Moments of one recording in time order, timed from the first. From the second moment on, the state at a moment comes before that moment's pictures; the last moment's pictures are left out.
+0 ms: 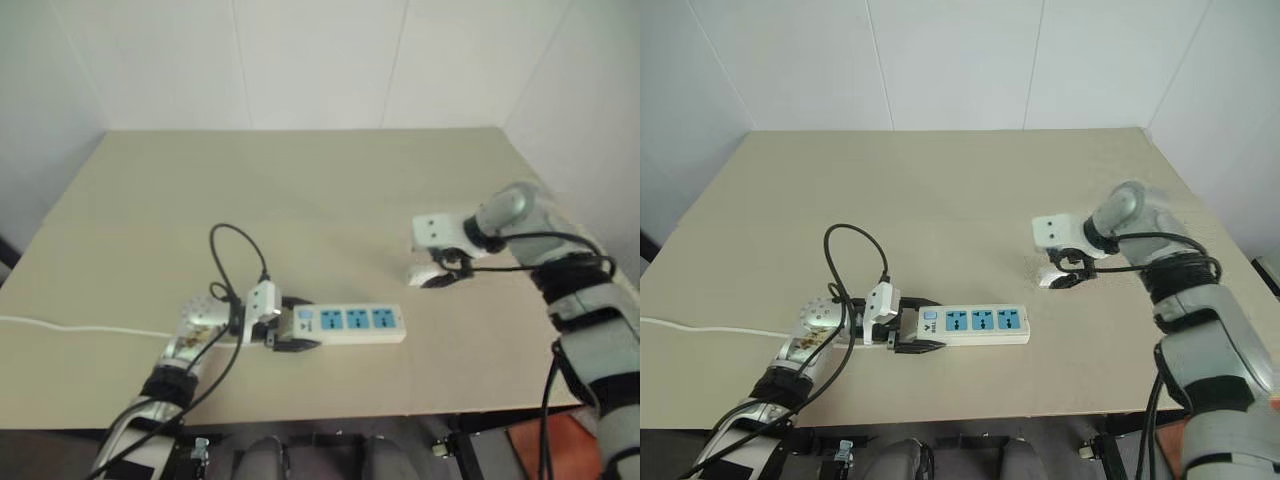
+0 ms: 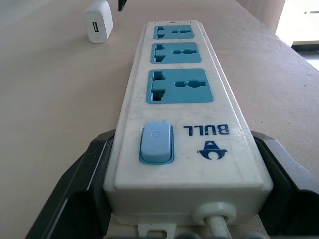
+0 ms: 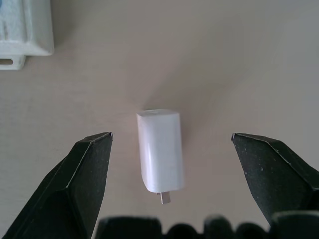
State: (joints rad) left arm -0.47 0.40 -0.18 0.46 -0.18 -0.20 -1.34; right arm -1.09 -0.74 0.52 0.72 -0.27 -0.07 1.39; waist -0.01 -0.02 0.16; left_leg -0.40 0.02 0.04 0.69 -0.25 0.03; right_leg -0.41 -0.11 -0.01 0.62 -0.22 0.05
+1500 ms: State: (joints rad) left arm -0.47 0.42 -0.21 0.40 -0.19 -0.11 -1.31; right arm -1.03 -0.48 0.05 0.56 0.13 0.15 1.40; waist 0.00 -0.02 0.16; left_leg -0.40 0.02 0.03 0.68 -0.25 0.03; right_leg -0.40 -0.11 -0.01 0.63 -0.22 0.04
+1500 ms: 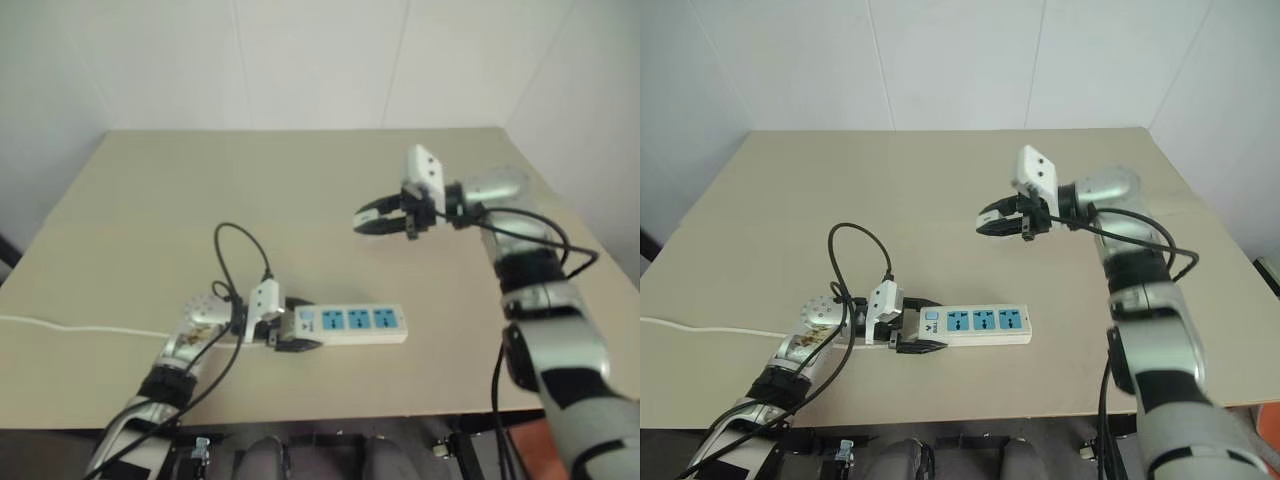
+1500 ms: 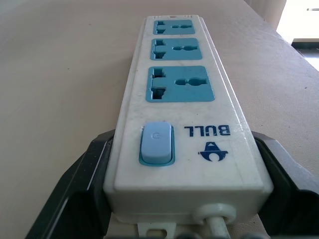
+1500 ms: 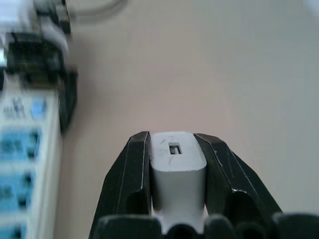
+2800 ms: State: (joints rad) left arm -0.50 0.44 -0.20 0.46 -0.19 -0.13 -1.33; right arm -0.55 -0.24 0.10 0.38 0.37 -0.01 1.26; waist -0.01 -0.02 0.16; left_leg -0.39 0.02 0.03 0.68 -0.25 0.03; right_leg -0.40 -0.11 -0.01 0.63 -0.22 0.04
